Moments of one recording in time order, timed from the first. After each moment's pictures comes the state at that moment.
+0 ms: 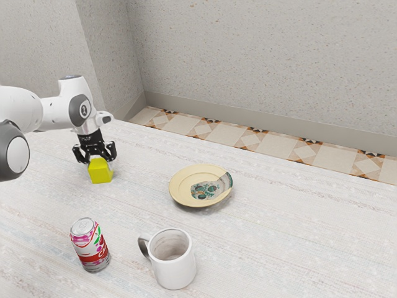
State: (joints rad) arm 0.35 0.75 0.05 -1.37 -0.10 2.02 -0.01
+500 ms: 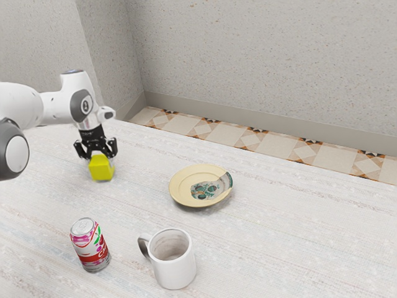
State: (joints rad) arm 0.32 0.72 0.06 -1.38 -0.09 2.01 0.00
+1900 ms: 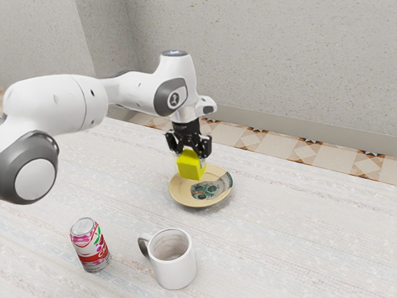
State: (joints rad) arm -0.18 0.60 0.07 -1.37 -0.08 1.94 -0.13
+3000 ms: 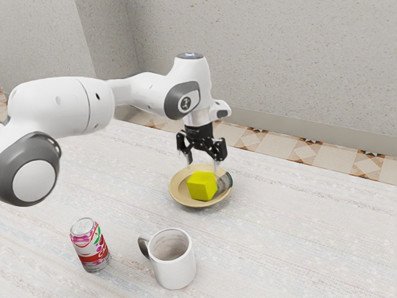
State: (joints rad) arm -0.16 0.61 -0.03 -1.35 -0.01 1.93 -0.20
